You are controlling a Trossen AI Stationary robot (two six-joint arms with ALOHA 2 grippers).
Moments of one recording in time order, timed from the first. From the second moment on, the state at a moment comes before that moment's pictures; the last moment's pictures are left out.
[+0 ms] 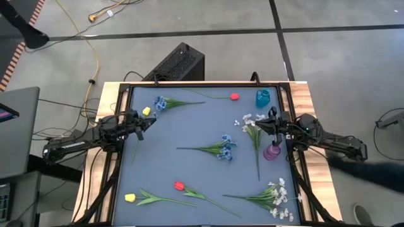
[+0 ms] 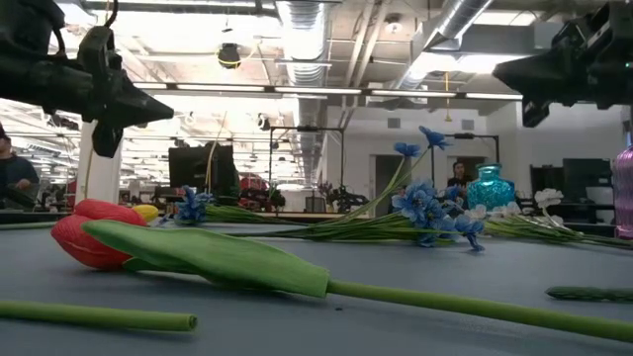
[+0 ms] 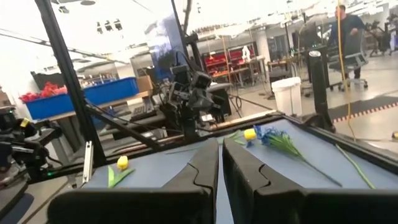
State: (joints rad) left arm 0.27 0.03 0.06 -0.07 -0.11 -0.56; right arm -0.26 0.00 0.03 0.16 -0.15 0.26
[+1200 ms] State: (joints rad) left arm 0.27 0.67 0.85 -0.51 -0.11 -0.16; right arm -0.10 0.66 0.78 -0.12 -0.08 0.33
